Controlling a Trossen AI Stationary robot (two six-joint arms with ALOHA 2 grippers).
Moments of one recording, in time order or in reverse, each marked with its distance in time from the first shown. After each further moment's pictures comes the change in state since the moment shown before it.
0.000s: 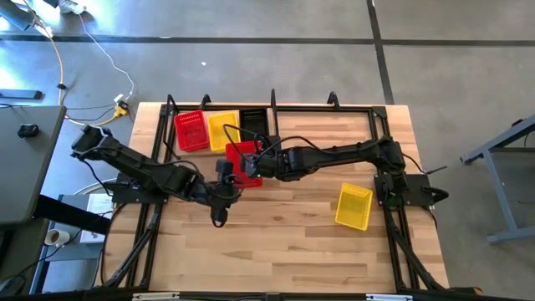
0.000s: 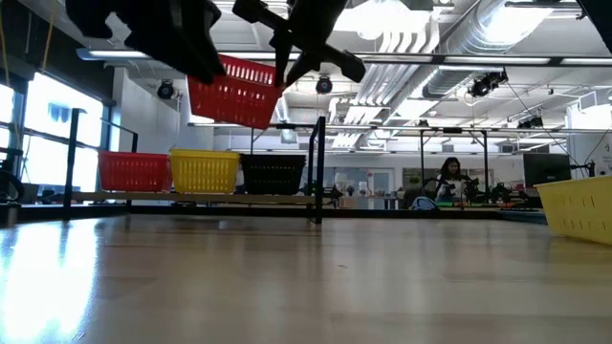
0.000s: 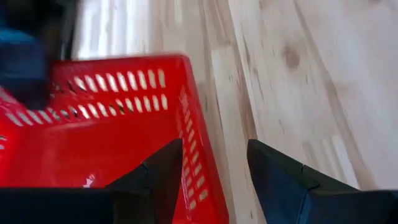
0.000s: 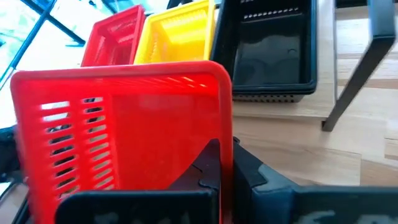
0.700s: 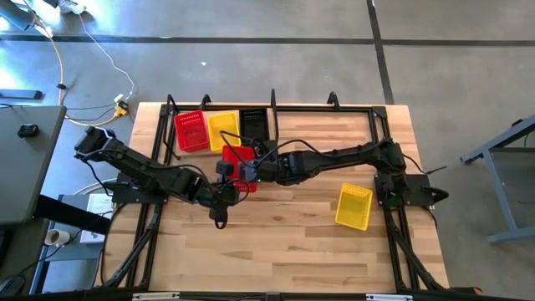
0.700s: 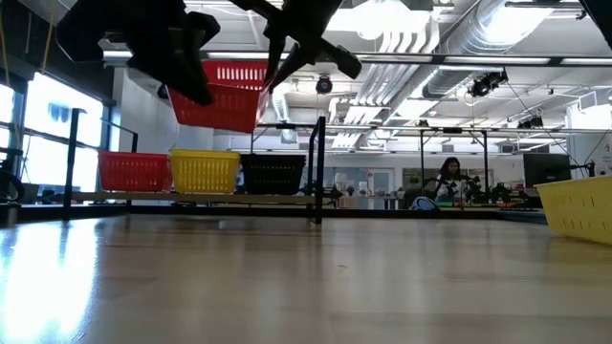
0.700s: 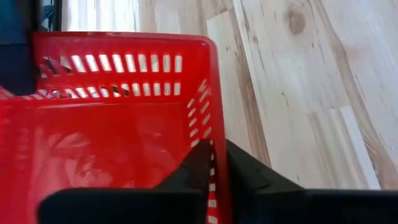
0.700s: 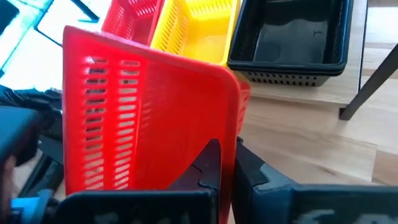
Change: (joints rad) left arm 0.006 0.046 -0.001 -0.065 -0.006 -0.002; right arm 0.034 0.000 -0.001 0.040 -0.064 -0.076
